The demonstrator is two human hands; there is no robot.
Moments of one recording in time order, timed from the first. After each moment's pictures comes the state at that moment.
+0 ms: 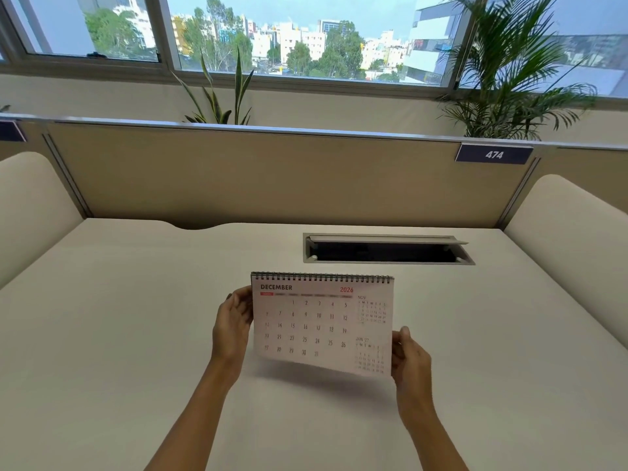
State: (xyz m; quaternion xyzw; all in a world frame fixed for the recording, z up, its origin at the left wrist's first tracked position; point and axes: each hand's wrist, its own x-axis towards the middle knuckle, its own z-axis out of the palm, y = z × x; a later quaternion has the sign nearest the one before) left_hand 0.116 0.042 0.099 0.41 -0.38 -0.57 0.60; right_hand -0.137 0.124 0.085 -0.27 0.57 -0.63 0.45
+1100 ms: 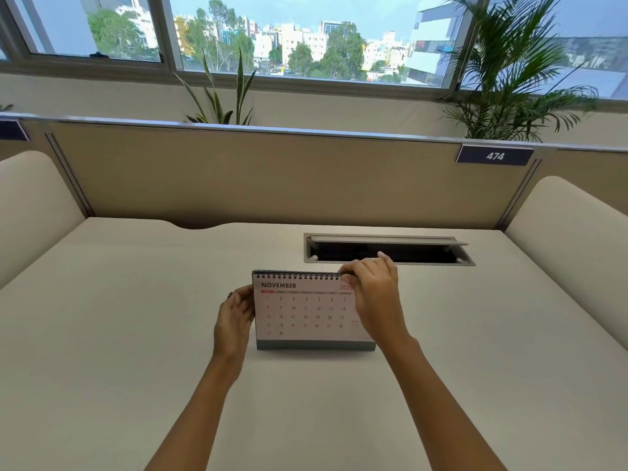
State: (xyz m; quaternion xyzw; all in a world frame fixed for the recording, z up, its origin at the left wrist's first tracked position) left_hand 0.115 0.042 0.100 0.42 -0.38 -0.56 0.60; right_hand -0.112 0.047 0.152 -0.71 0.57 -0.41 -0.08
